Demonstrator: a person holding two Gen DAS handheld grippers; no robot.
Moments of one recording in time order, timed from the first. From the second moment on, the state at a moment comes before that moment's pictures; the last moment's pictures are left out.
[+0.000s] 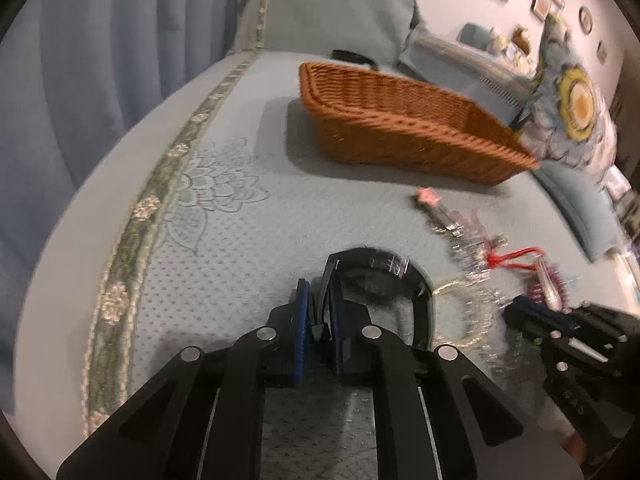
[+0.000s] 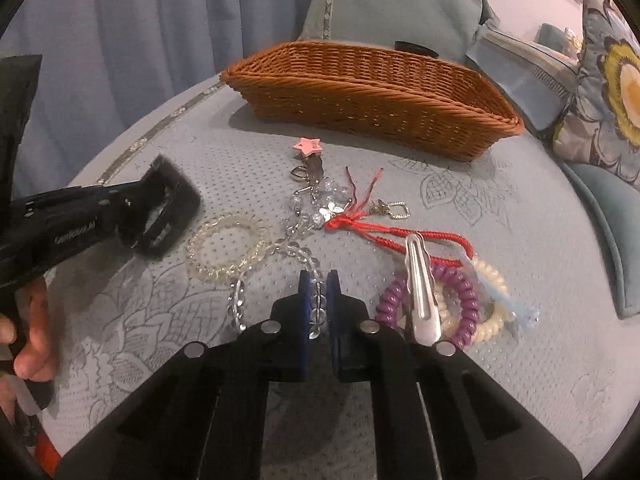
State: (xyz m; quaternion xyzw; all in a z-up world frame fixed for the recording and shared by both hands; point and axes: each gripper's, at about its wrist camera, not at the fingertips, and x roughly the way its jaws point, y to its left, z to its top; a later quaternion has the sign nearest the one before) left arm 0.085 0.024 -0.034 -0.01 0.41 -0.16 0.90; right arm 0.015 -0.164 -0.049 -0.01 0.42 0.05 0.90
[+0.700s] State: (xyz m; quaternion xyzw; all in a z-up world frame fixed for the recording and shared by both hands) left arm 0.078 0.011 0.042 -0.01 0.32 -0.19 0.93; right arm 0.015 -0.201 0.059 0.03 0.33 0.05 0.94
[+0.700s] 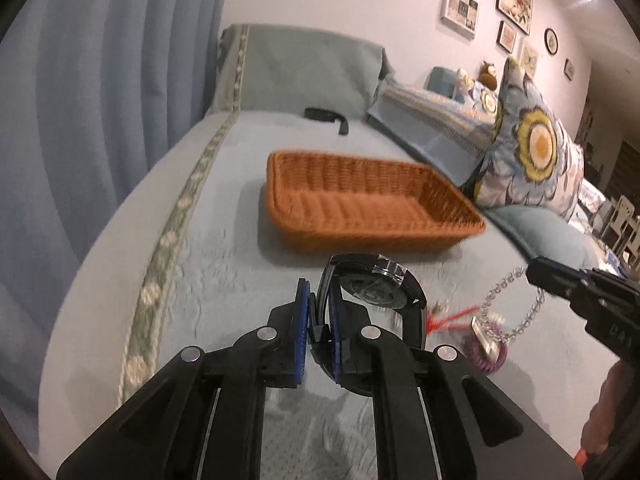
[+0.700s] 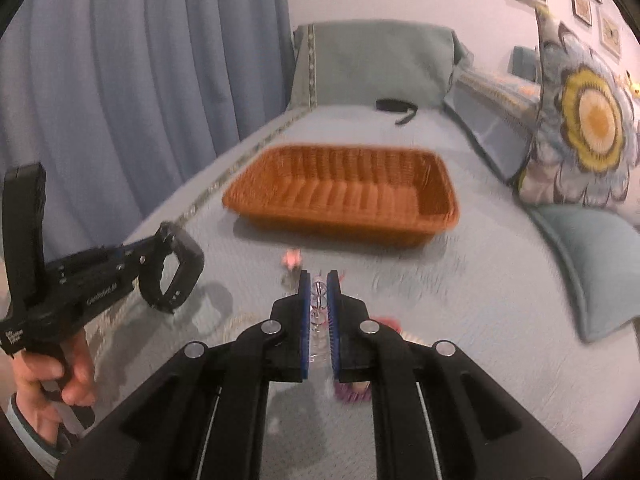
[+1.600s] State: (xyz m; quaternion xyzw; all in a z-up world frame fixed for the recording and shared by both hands) left arm 0.239 -0.075 0.015 0.02 0.34 -0.19 0.92; right arm 0.207 -0.260 0.000 0.05 0.41 0.01 0.91
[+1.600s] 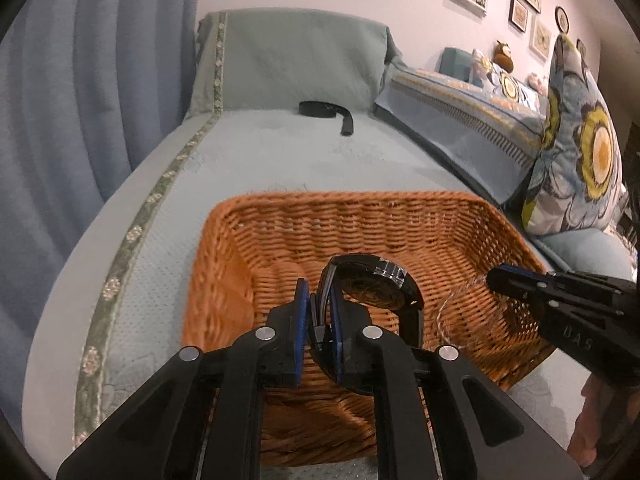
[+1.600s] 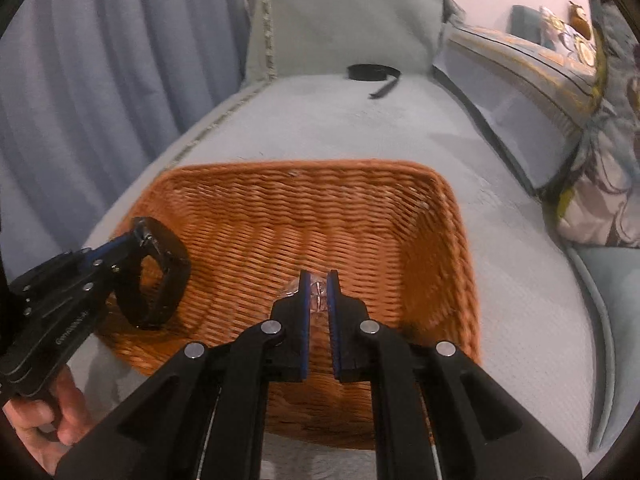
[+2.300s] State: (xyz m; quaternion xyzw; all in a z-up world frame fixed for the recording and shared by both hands) left arm 0.046 0.010 0.048 -0.03 0.29 -0.23 0.93; right arm 0.012 -0.238 0.047 0.04 0.33 0.01 0.94
